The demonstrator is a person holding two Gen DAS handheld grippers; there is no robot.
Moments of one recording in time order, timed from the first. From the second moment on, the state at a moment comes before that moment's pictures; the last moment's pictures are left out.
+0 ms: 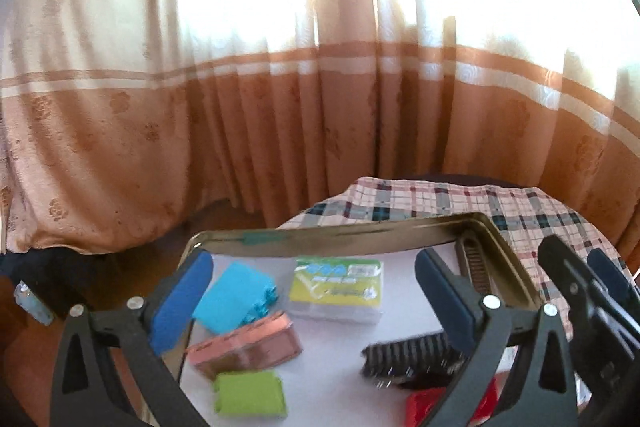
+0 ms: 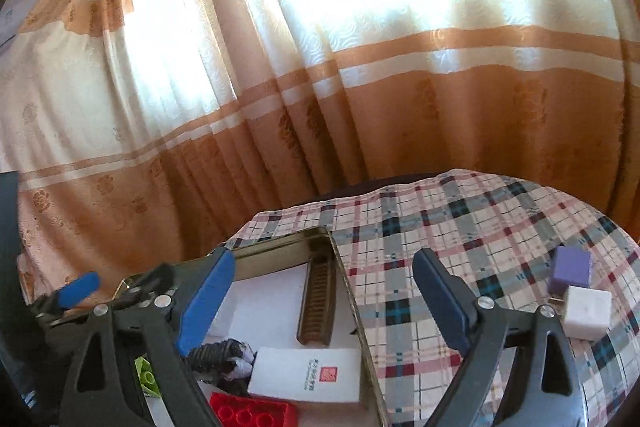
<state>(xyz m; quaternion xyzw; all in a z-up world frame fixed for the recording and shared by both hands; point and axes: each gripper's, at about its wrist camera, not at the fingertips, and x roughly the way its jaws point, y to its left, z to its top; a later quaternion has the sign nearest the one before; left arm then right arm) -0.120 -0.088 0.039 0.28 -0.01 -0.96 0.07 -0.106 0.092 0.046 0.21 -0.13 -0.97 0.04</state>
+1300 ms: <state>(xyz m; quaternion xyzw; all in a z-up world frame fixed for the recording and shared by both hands) -0.057 -0.049 0.009 0.24 -0.02 -0.97 0.07 -0.039 0.124 0.039 0.15 -0.06 -0.98 -0.07</state>
